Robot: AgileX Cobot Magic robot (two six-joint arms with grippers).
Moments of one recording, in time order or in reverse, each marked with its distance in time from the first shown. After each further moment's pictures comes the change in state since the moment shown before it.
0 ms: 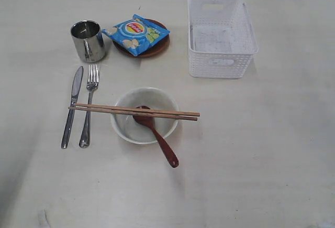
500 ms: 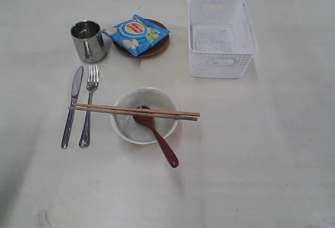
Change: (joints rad) left arm 0.000 0.000 0.000 0.000 0.000 0.000; right arm 0.002 -0.210 0.158 0.000 -0.048 0.006
